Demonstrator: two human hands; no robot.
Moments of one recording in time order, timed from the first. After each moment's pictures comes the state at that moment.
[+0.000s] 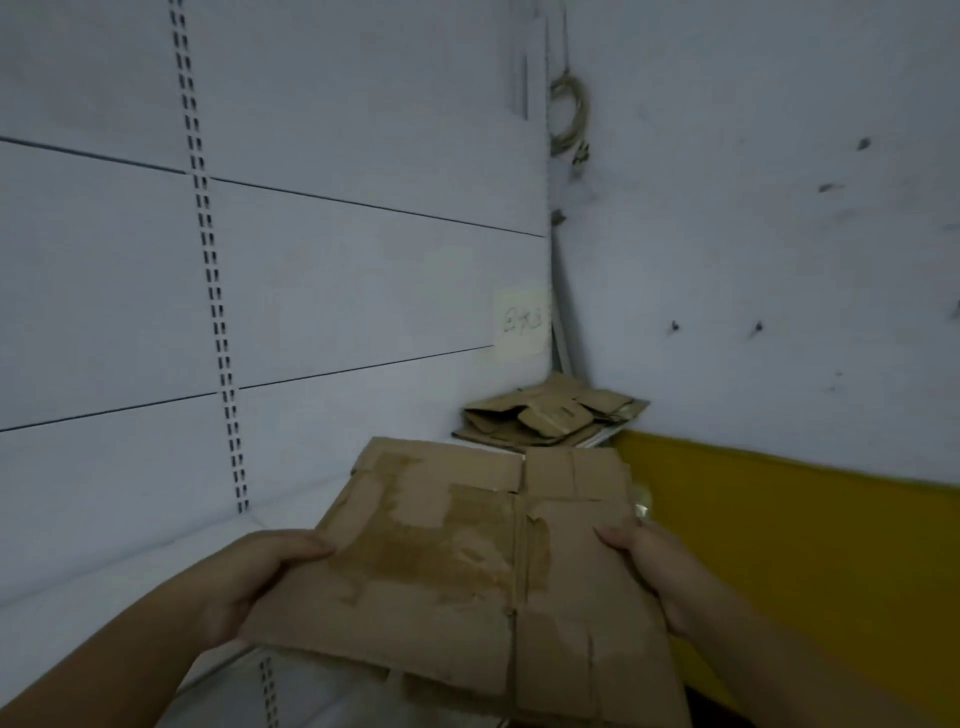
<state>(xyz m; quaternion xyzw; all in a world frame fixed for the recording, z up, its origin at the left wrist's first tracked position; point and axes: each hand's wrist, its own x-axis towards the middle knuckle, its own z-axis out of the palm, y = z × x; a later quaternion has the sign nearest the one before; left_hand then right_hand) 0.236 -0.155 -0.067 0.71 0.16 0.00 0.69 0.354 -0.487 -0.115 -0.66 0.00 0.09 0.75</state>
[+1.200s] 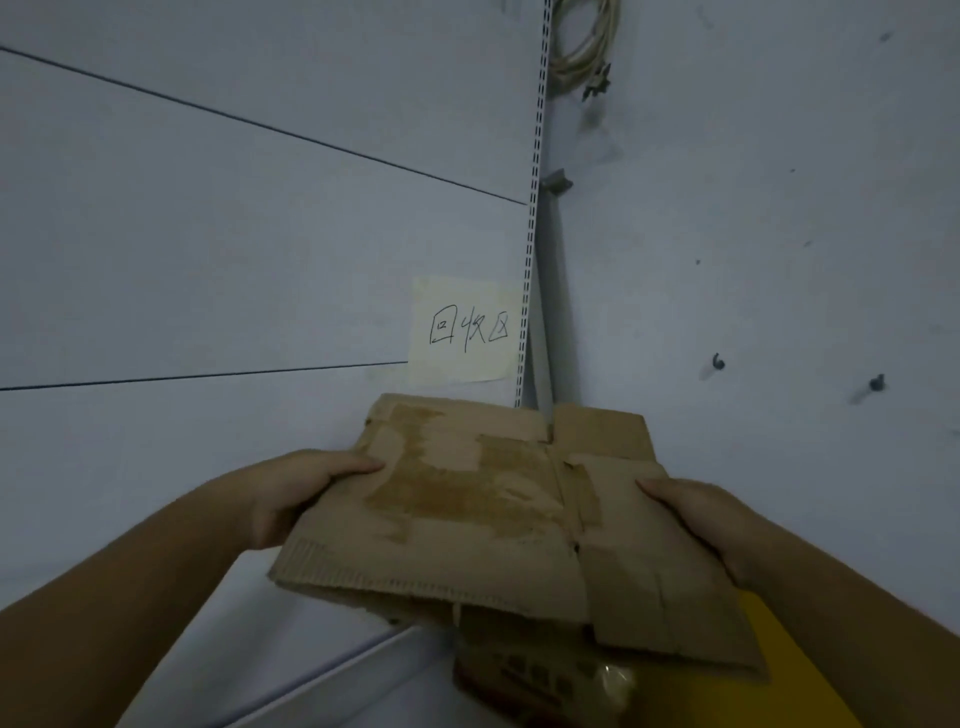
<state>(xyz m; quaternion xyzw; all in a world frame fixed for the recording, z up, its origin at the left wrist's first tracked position) 0.679 -0.328 -0.025 0.71 0.19 -0.02 0.68 0.818 -0.662 -0.059 -0.77 -0.05 0.10 0.63</state>
